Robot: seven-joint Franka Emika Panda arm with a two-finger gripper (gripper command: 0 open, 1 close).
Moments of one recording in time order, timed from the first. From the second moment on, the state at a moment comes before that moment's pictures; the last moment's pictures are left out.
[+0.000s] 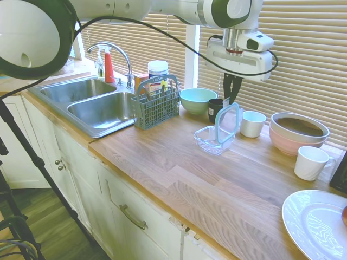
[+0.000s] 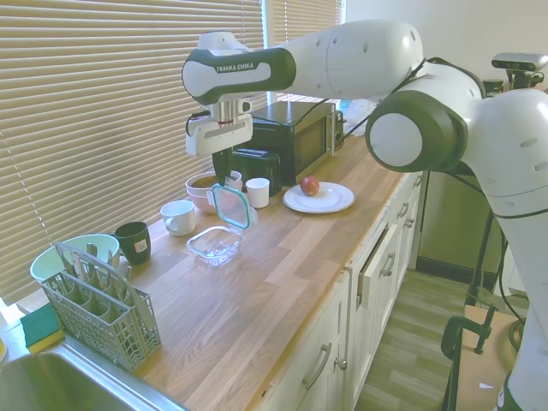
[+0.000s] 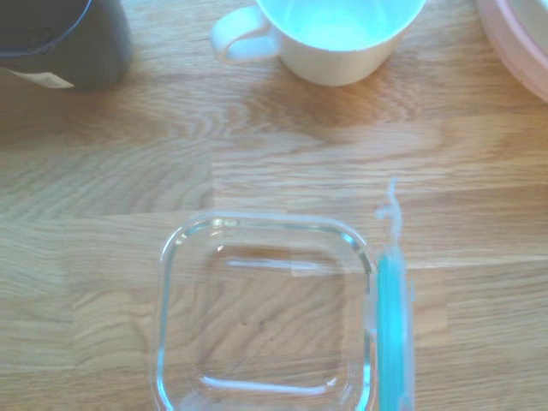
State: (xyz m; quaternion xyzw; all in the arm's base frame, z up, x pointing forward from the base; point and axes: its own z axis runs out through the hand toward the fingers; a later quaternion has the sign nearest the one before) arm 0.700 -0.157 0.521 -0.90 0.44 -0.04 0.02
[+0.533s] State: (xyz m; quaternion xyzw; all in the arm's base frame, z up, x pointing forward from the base) arm 0.708 -0.110 0.499 -0.90 0.44 -0.04 0.00
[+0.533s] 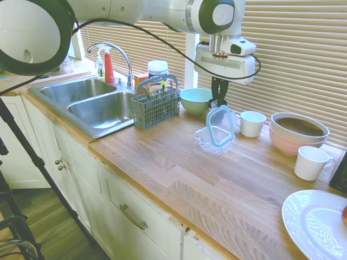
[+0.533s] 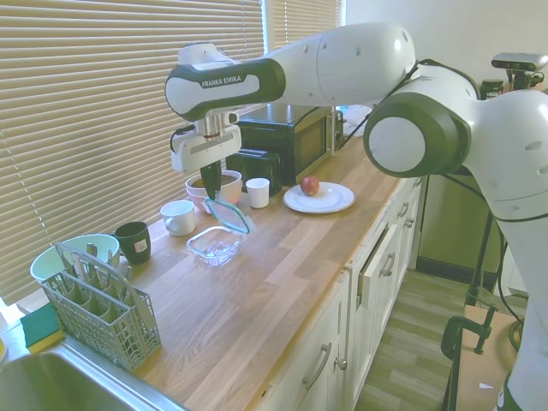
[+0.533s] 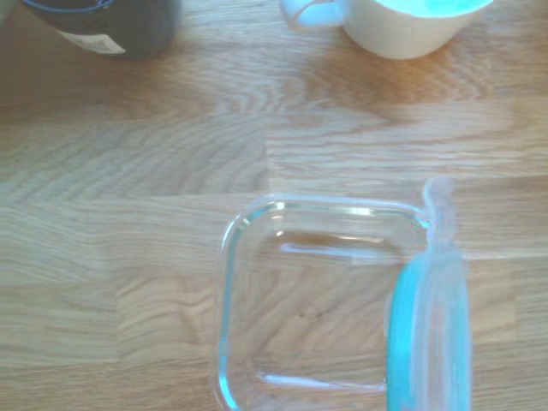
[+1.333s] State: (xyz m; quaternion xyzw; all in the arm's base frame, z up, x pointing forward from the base) arm 0.717 -0.100 0.488 -0.89 0.46 -0.02 0.00
